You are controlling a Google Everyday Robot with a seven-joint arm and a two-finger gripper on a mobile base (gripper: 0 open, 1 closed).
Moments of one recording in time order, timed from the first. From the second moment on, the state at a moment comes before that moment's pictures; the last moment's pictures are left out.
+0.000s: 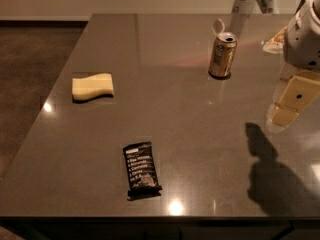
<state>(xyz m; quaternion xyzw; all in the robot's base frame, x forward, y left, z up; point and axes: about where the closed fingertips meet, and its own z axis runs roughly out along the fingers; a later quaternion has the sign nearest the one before) 0.438 -0.217 0.976 -0.60 0.78 -0.03 0.16</state>
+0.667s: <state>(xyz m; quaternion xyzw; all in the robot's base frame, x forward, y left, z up) 0.434 -0.208 0.969 -0.59 0.79 -0.03 0.16</state>
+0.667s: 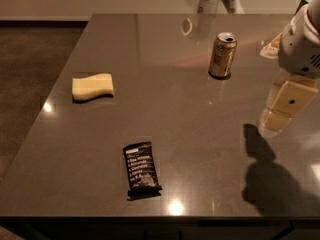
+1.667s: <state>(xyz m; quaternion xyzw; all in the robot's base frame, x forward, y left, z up) 0.403 -0.130 0.920 -0.51 0.84 0.05 0.17</state>
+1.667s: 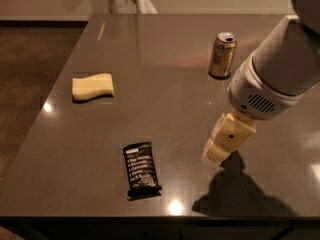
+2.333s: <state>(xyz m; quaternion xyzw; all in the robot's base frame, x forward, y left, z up) 0.397 -0.124 0.913 -0.49 0.85 0.06 0.18</state>
